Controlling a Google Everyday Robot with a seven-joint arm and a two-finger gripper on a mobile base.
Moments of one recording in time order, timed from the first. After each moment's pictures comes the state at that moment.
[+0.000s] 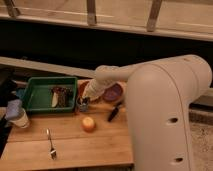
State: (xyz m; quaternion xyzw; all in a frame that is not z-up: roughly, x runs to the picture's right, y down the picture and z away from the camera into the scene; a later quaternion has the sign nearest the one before) arm -0.089 0.039 0.847 -0.33 0.02 0.75 0.57
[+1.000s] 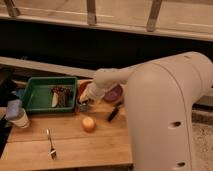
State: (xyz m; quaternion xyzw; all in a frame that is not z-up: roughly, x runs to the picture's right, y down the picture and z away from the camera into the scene) arm -0.086 0.065 0.837 -0.33 0.05 0.75 0.57
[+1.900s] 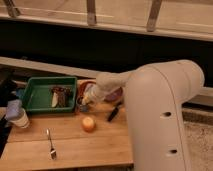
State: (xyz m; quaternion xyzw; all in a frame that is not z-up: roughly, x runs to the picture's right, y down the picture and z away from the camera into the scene) arm -0.088 0.078 0.873 -0.35 0.05 0.76 0.55
